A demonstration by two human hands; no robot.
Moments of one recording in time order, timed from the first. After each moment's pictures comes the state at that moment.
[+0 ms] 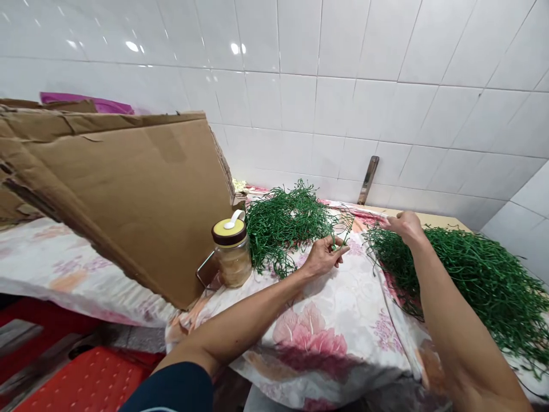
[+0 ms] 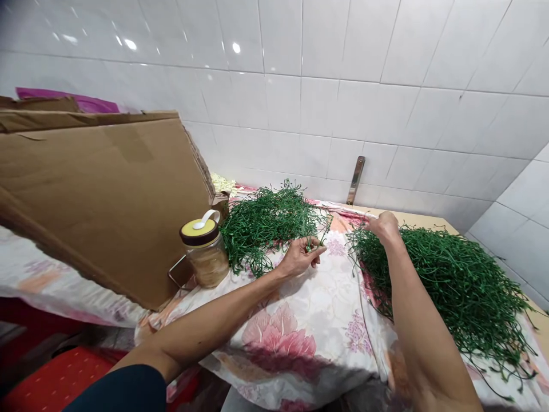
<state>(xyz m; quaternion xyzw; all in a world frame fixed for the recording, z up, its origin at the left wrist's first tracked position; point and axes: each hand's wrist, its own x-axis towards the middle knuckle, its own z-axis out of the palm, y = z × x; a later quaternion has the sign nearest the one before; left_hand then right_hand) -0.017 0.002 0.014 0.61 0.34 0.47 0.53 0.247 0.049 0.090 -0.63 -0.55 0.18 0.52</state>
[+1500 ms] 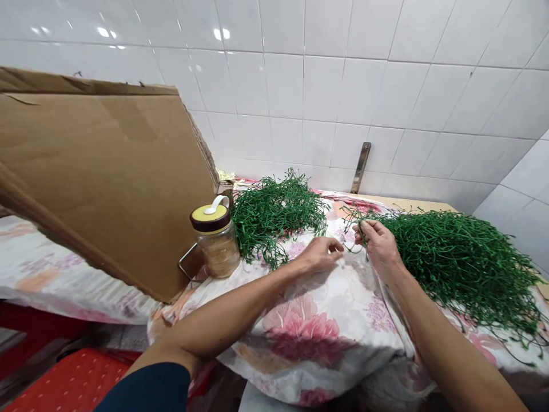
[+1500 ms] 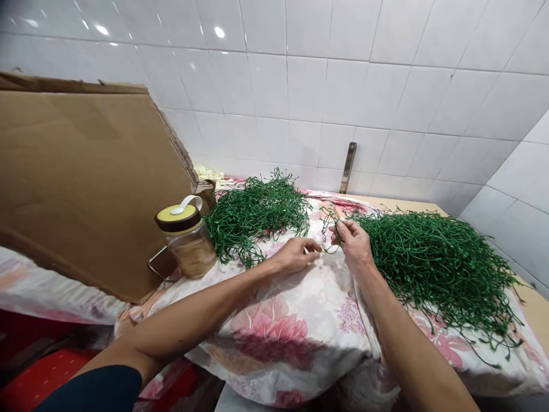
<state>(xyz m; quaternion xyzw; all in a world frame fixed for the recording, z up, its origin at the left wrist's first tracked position) -0.018 -0.011 0.013 0.76 0.38 0.32 0.42 0.164 -0.033 0.025 -0.42 -0.42 0.45 0.67</state>
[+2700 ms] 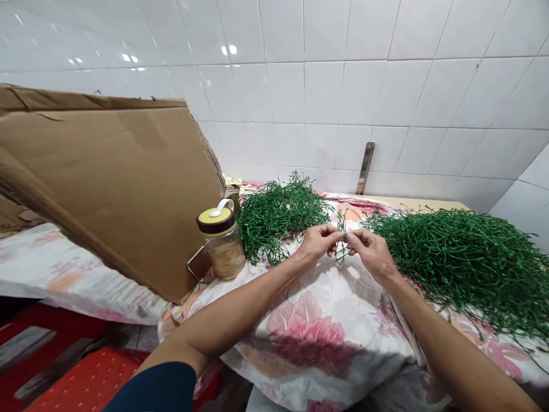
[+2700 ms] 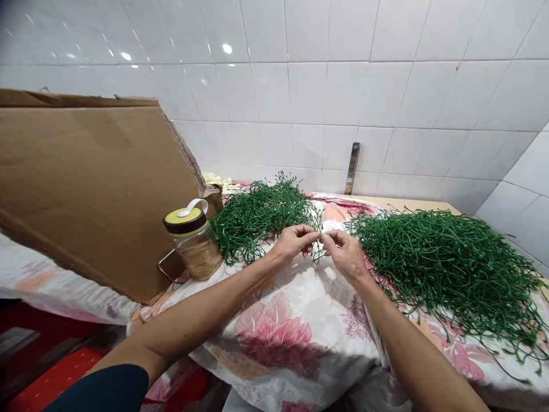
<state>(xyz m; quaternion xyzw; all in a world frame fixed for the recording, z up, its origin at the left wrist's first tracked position) -0.018 -0.003 0.024 0.58 0.35 0.45 0.58 0.147 -0.046 0.014 -0.45 -0.57 0.37 0.57</state>
